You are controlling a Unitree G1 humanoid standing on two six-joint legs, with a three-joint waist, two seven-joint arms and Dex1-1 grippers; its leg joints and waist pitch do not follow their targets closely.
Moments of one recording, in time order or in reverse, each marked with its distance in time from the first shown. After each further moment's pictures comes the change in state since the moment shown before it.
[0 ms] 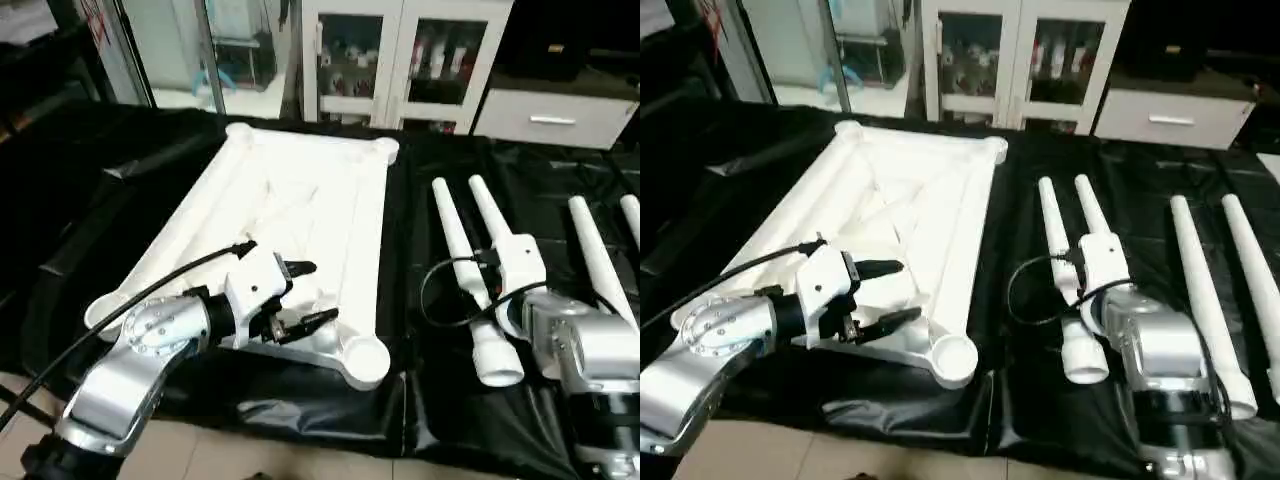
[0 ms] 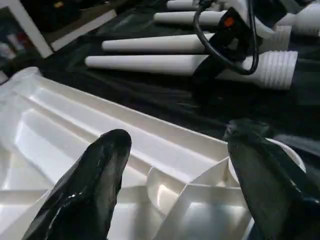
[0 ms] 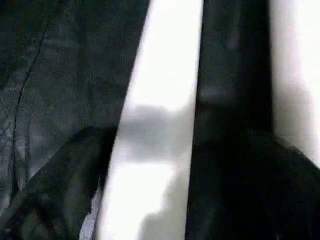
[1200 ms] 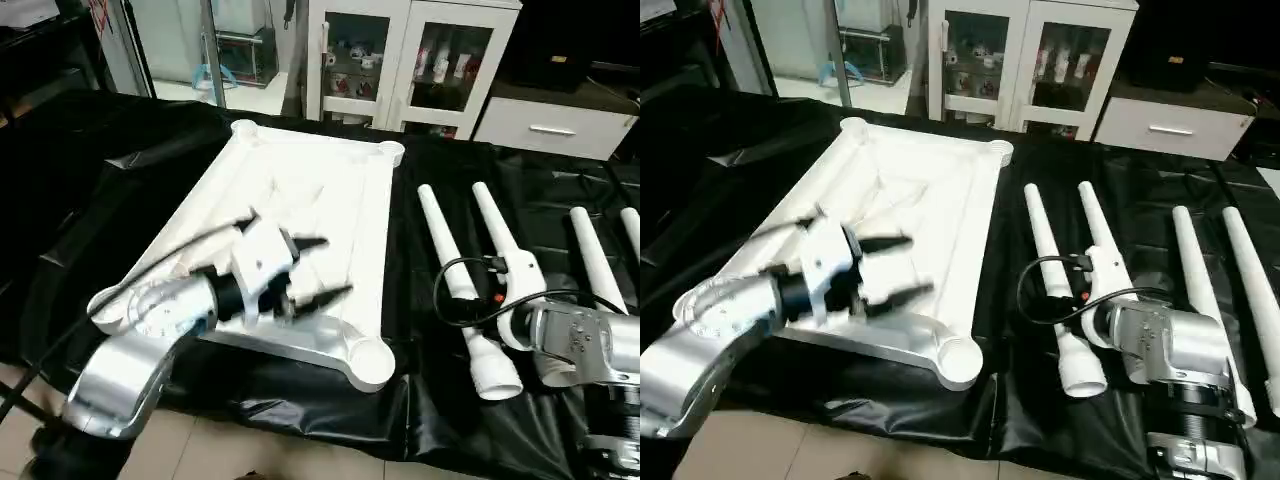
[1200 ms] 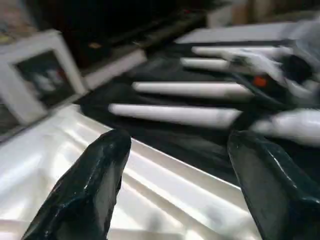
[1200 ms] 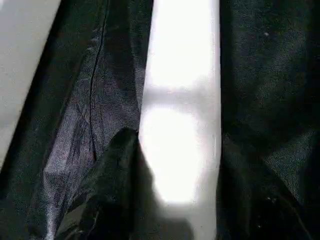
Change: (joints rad) left arm -0.106 -0.079 0.058 -0.009 -0.021 0.030 0.122; right arm -0.008 0.009 -0.169 0.114 0.180 0.095 0.126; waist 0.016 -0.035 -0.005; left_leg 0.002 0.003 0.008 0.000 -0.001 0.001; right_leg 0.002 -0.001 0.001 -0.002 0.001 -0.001
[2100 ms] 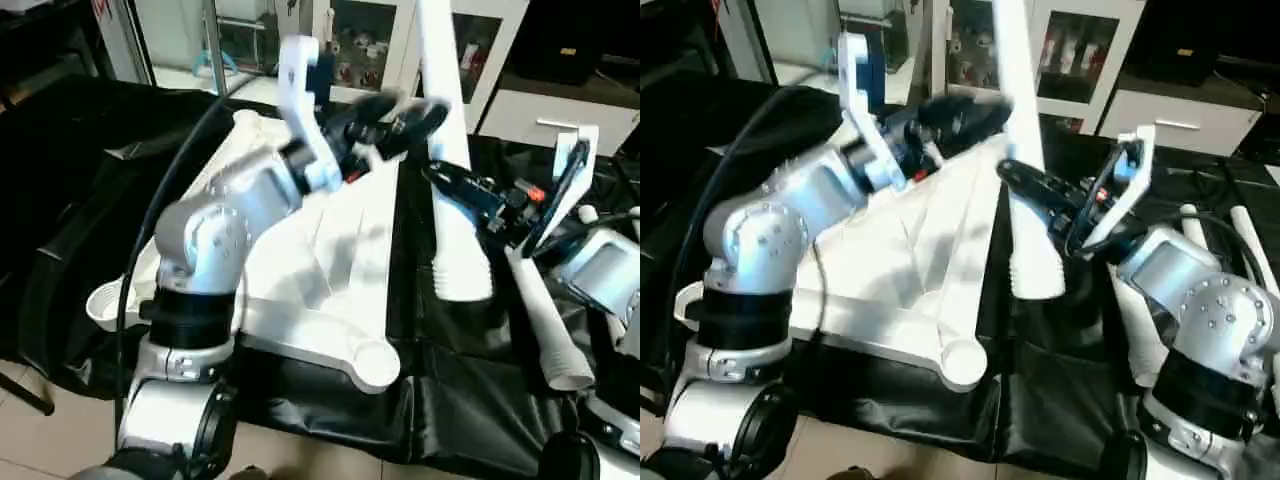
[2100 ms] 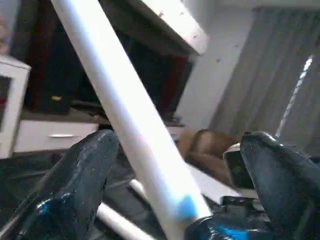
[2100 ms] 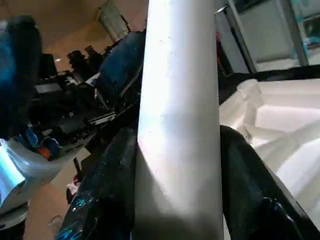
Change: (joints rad) left arm -0.520 -0.390 0.265 0.269 -0.457 0.435 0.201; right arm -0.161 0.109 -0.251 -0.378 0.514 0.025 0.217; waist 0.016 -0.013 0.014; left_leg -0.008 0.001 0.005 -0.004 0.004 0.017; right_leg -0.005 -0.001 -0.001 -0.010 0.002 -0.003
